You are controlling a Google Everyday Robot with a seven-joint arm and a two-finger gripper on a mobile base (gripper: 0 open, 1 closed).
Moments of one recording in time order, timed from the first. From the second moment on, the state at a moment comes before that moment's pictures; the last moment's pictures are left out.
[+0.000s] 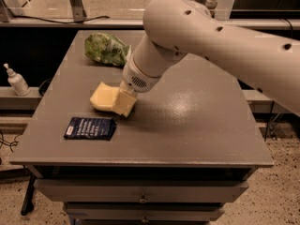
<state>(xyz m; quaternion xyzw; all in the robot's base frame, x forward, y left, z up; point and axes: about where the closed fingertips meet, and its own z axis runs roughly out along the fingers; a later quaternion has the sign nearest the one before) 0.531 0.072 0.842 -0.61 0.74 0.15 0.23</state>
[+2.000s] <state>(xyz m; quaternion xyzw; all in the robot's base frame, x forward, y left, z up) 0.473 0.058 0.820 -0.66 0.71 0.20 0.14</state>
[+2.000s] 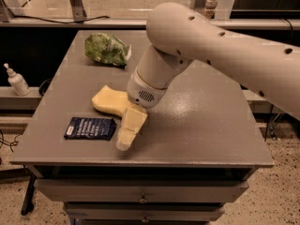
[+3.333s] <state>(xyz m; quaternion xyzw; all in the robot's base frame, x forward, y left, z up) 0.542 -0.035 0.912 -0.61 0.71 0.22 0.26</state>
